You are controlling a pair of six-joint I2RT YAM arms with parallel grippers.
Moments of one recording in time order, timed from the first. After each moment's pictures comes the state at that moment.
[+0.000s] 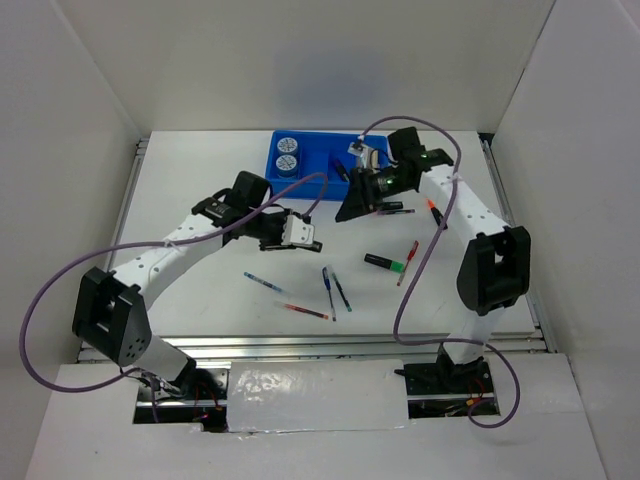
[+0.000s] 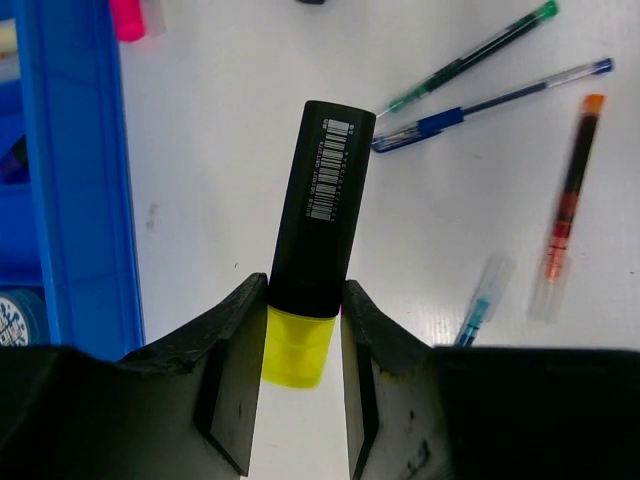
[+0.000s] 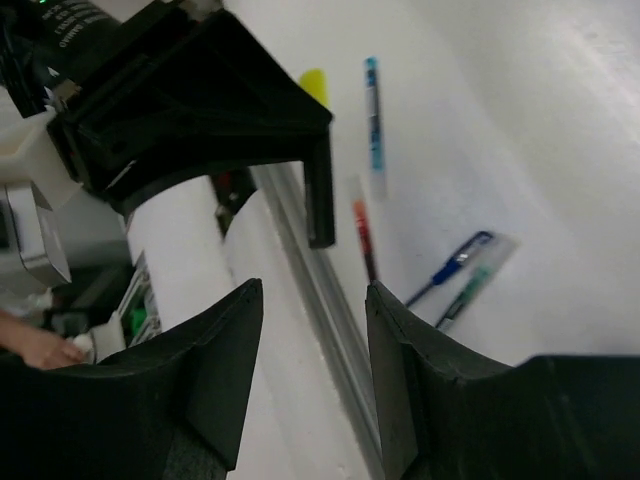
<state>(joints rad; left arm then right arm) -0.48 1.50 1.21 -0.60 0.60 1.10 0.24 1.76 1.58 -0.85 -1.01 -0.04</state>
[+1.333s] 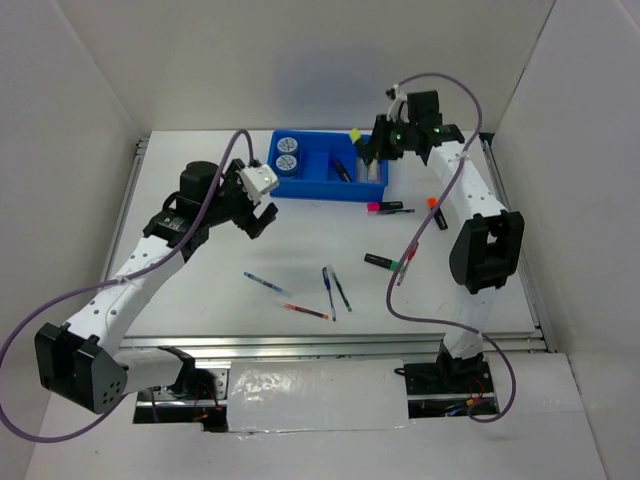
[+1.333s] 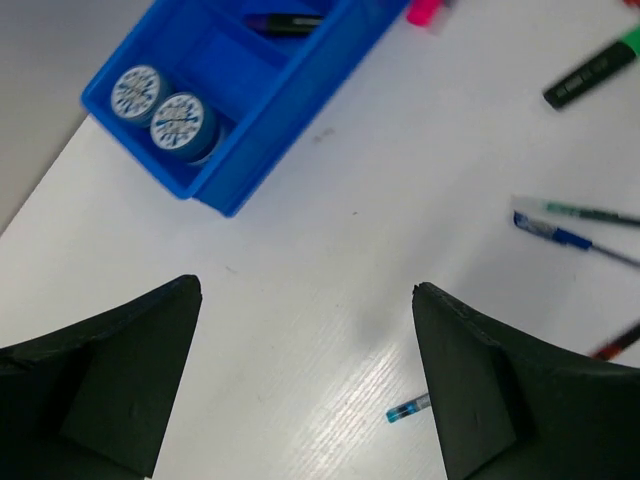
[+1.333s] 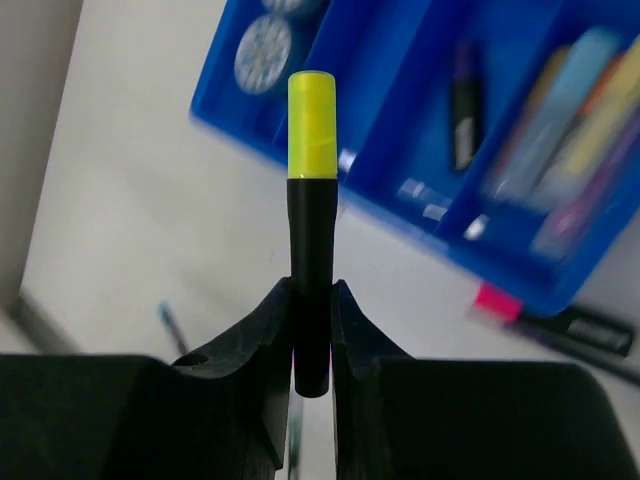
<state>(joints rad) -0.37 1.25 1.13 -0.37 0.37 0.53 0.19 1.92 1.82 -0.64 -0.58 0.21</state>
